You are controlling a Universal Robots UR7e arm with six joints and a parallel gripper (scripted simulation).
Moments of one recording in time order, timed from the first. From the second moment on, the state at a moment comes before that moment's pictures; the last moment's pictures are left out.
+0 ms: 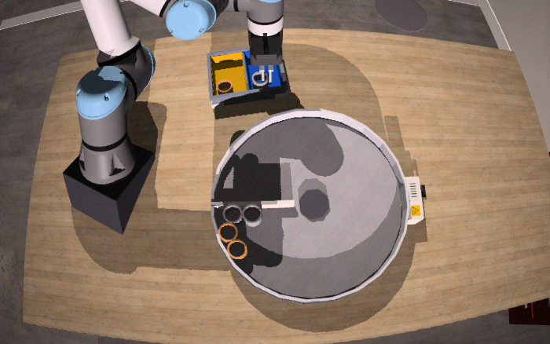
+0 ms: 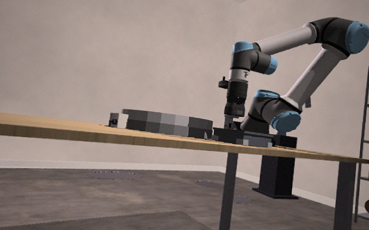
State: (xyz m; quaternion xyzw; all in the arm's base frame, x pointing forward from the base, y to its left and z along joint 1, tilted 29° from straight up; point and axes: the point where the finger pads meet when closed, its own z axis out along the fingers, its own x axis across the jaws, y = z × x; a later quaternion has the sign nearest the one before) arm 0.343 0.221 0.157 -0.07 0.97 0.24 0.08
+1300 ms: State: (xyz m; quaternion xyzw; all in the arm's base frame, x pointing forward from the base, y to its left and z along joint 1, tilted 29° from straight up) arm 0.344 0.226 0.148 -0.07 0.97 0.24 0.08
